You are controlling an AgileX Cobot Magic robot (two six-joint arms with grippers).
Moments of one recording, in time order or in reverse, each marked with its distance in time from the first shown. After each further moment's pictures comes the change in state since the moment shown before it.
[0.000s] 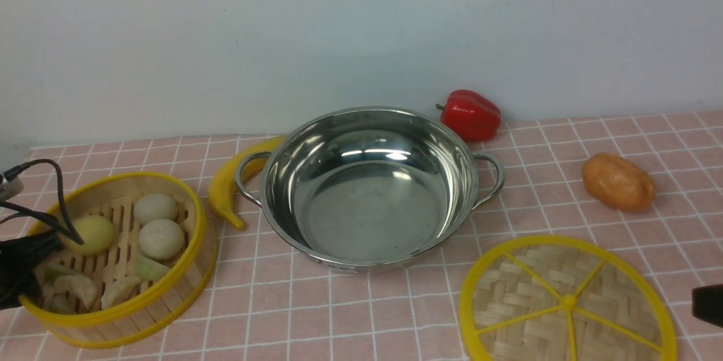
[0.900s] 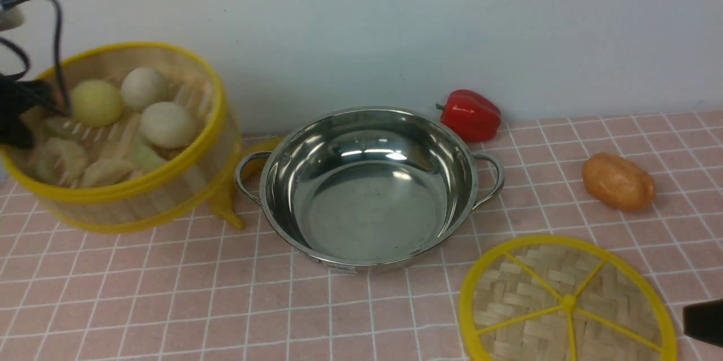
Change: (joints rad) right arm 0.000 0.000 0.000 0.029 0.059 0.000; left arm -0.243 -0.133 -0.540 -0.039 0.528 0.190
